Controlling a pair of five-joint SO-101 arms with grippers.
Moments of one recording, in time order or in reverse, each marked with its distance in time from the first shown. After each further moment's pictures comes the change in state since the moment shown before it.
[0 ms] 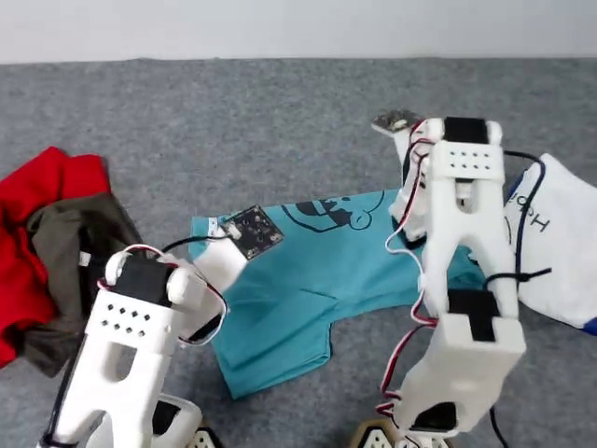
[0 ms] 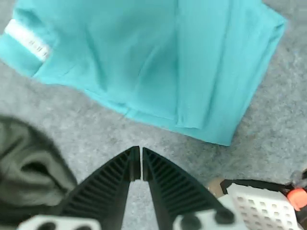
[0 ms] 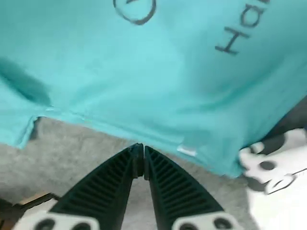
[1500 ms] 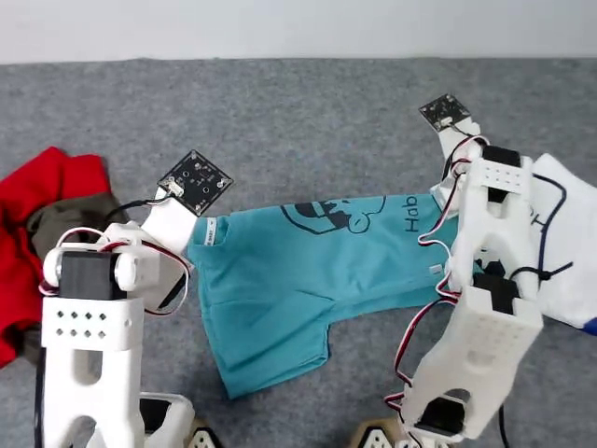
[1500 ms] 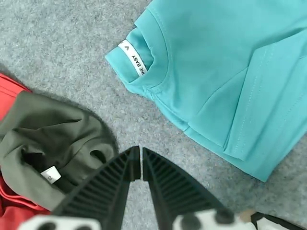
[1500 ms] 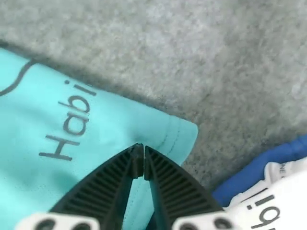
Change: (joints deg) left arm -9.8 0.3 -14.3 0.2 -0.2; right arm 12.0 13.2 2.1 -40.1 10.0
